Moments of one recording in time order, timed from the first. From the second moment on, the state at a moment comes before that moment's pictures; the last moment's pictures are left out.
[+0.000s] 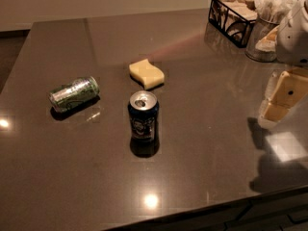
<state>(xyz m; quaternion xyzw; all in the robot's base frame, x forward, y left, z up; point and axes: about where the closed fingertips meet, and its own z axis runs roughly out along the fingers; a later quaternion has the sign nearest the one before) 0.438 -0.217 0.976 -0.60 0.78 -0.03 0.16</state>
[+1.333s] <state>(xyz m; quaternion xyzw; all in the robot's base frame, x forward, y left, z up) 0.453 -0.113 0.945 -0.63 0.73 0.12 0.24</state>
